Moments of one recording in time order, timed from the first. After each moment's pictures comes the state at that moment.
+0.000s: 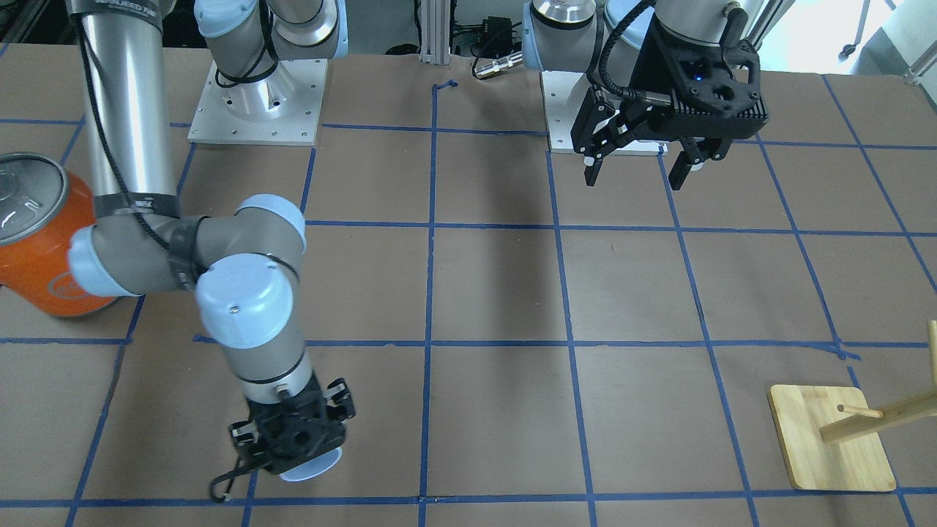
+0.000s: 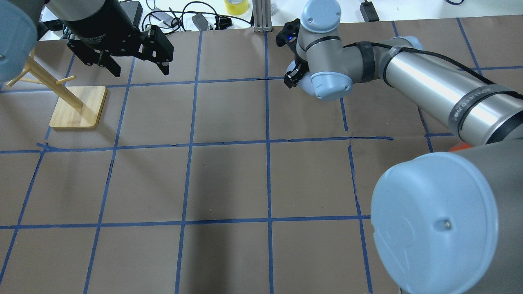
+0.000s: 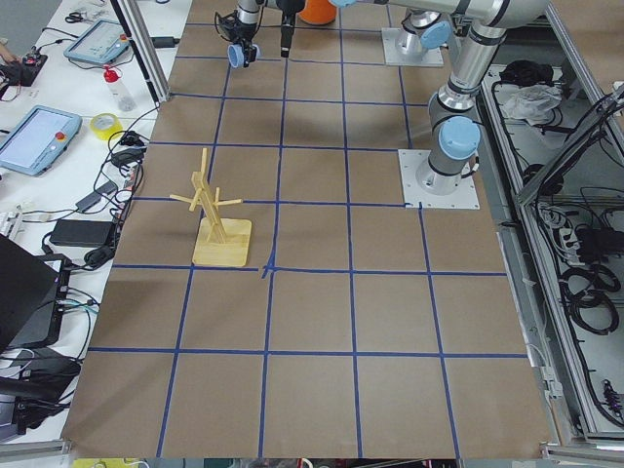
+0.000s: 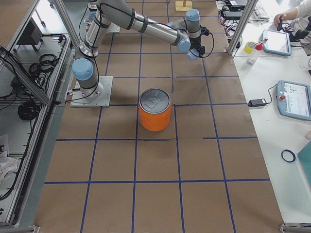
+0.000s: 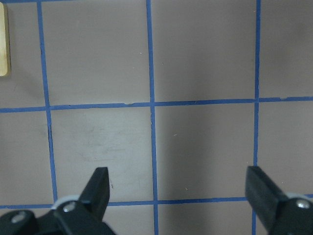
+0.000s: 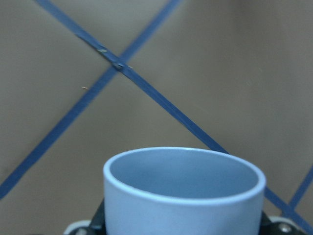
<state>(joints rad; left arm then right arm) -1.62 -1.57 -1.47 -1.53 1.57 -0.03 1.79 -0.95 1.47 -2.41 -1.60 -0.62</state>
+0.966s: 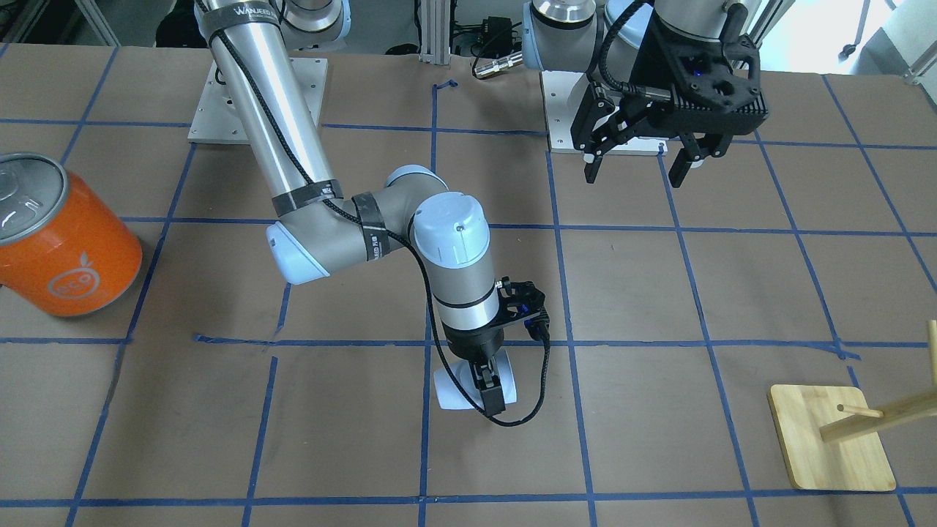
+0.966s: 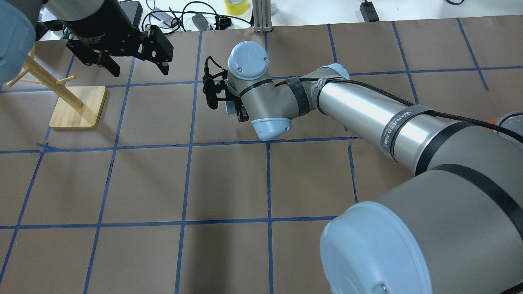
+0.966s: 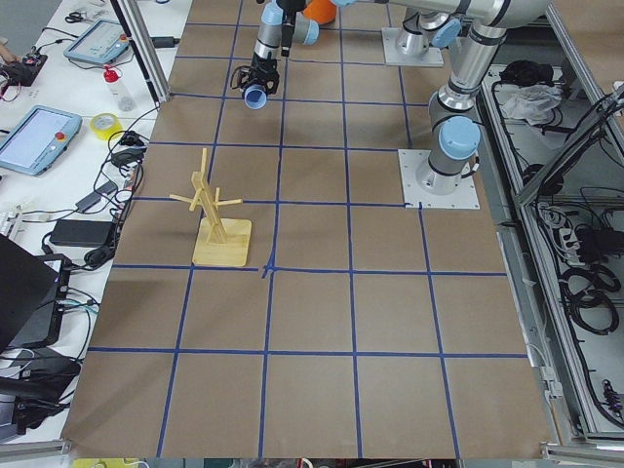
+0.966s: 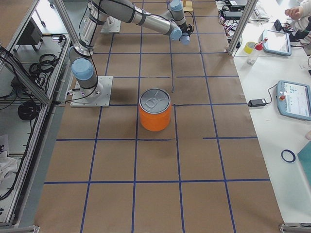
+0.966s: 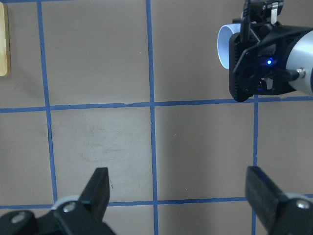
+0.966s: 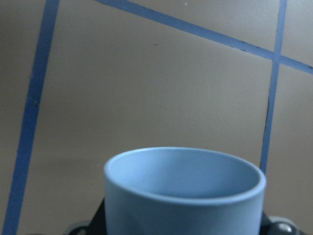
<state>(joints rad) -1.62 -1.57 -1.47 -1.53 1.57 -0.03 2.01 -0.89 1.48 -2.54 -1.51 -1.35</state>
